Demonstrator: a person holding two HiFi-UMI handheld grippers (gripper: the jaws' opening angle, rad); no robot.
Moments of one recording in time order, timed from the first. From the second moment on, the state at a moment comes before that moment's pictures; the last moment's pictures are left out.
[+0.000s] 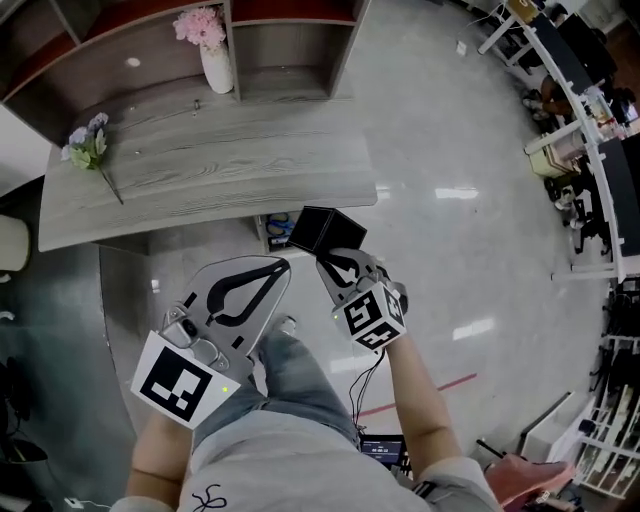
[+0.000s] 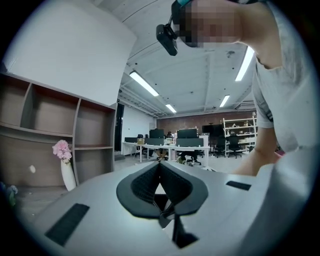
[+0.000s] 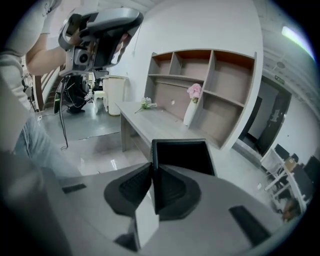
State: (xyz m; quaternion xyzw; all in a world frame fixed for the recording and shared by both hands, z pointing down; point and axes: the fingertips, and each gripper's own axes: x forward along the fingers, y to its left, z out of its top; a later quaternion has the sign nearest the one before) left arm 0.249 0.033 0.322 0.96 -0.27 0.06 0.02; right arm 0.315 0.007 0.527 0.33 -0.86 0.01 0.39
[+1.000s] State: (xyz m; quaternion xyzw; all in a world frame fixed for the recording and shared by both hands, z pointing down) left arm 0.247 -0.014 0.365 0.95 -0.31 0.08 0.06; right arm 0.291 -0.016 0.639 0.18 -0.83 -0.11 0.51
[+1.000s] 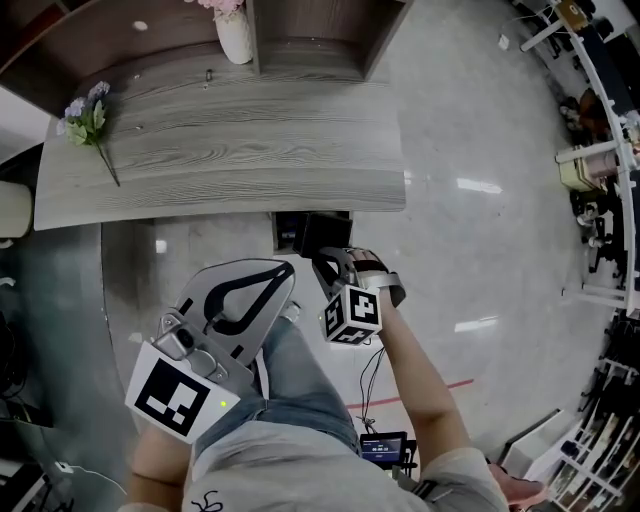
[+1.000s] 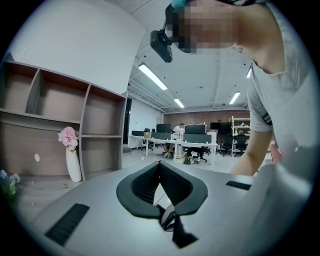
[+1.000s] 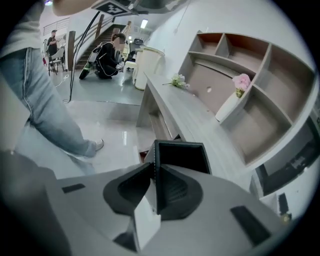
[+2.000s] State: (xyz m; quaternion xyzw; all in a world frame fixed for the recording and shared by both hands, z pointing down) left arm 0.233 -0.019 0.373 0.94 -0.31 0.10 0.06; right arm 0.282 -0.033 0.689 0.19 -0.82 -0.10 0.53
